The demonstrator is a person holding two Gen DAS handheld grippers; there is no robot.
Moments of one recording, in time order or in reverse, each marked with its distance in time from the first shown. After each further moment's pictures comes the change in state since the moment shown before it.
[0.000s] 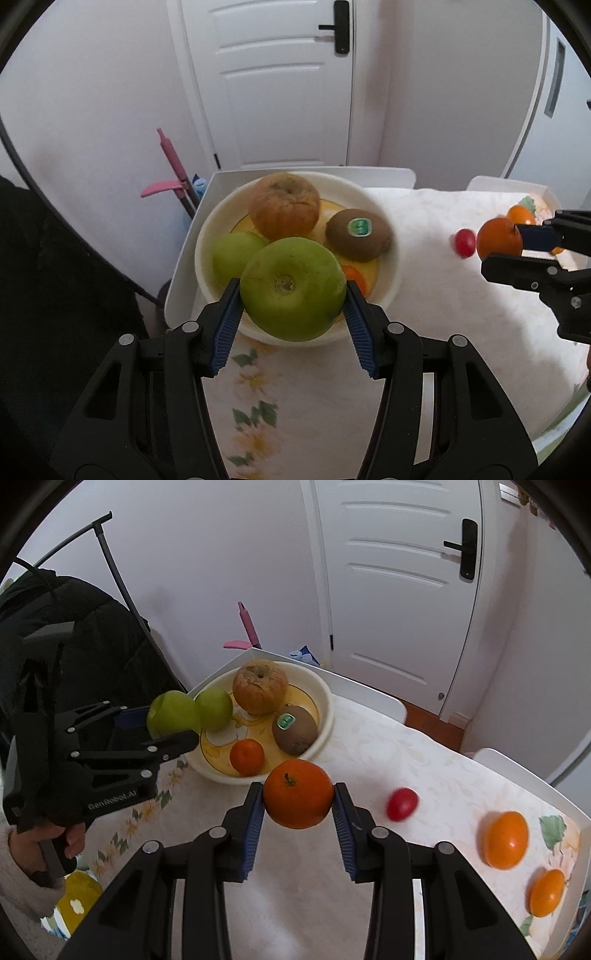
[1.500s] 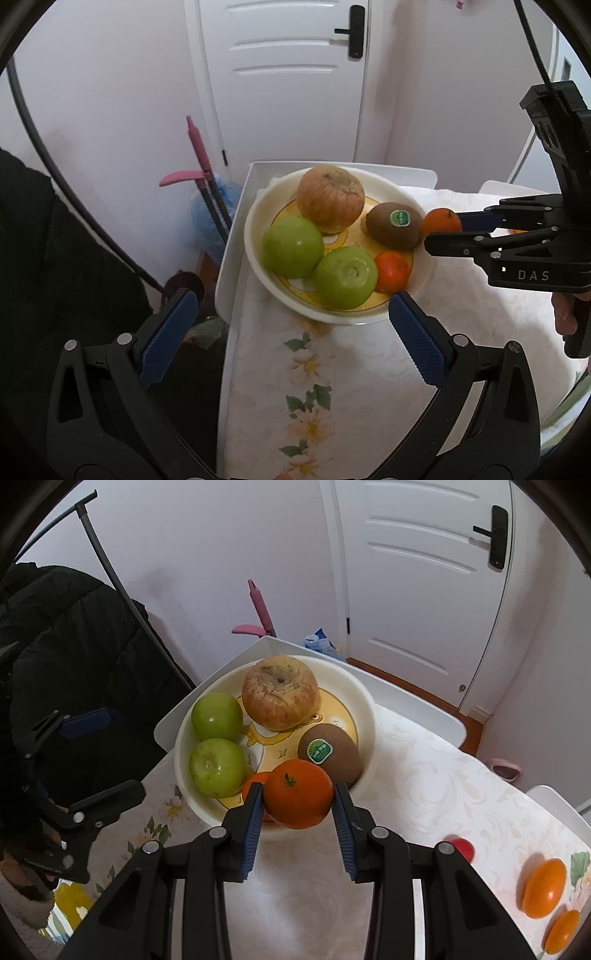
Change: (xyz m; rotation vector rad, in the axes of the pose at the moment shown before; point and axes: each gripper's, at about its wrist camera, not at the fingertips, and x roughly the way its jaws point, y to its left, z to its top) left arm -0.017 0.055 -0.015 -0.042 -0.008 -0.012; right arm 0.072 0.020 0.036 -0.021 0.088 0.047
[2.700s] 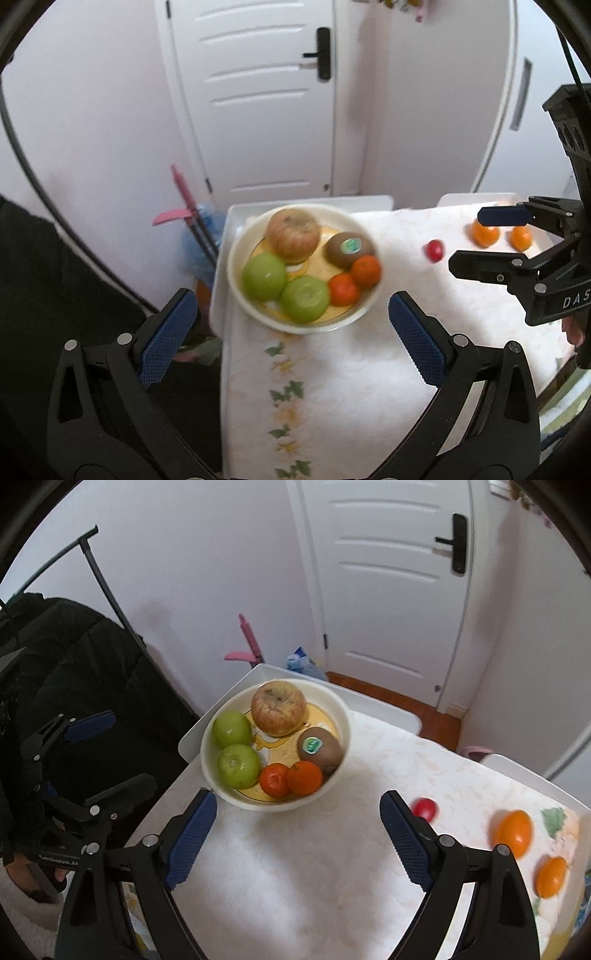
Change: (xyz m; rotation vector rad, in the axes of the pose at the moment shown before) left arm -0.067 -0.030 0.025 0.099 -0.077 -0.068; right arm -0.091 0.013 -0.019 0.100 -0.081 -0.085
